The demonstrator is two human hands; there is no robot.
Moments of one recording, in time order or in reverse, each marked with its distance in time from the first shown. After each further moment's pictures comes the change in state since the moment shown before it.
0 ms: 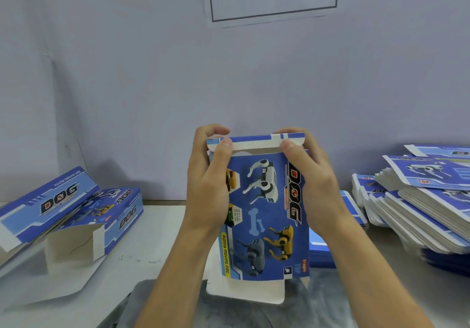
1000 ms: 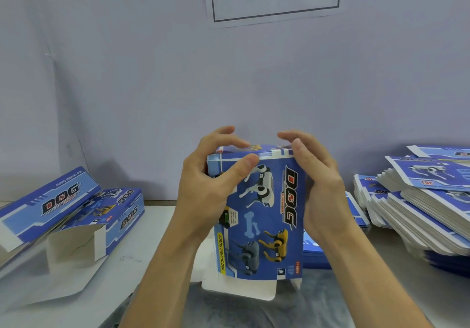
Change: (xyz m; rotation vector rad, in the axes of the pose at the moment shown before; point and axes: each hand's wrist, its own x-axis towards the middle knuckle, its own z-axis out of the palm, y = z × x) left_hand 0.002 -0.001 -0.015 -0.021 -0.123 -0.003; right_hand -0.002 0.008 -0.001 0.225 0.042 0.011
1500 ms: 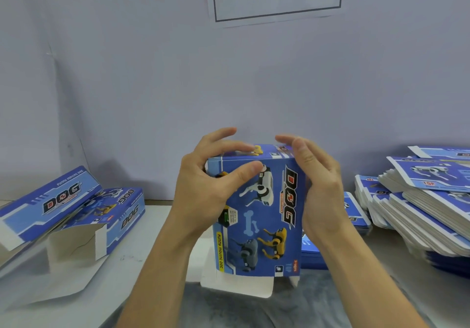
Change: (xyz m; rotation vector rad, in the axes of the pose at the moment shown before) left_hand 0.001 0.005 -0.007 0.166 -0.027 0.023; right_hand -0.002 0.002 0.007 -0.024 0.118 -0.011
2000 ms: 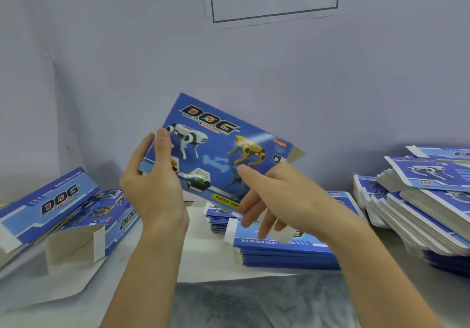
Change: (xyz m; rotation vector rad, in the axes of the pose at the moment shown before) left_hand 0.015 -0.015 -0.022 -0.283 0.829 -0.154; right_hand -0.003 -0.029 0.024 -0.852 -0.425 0.437
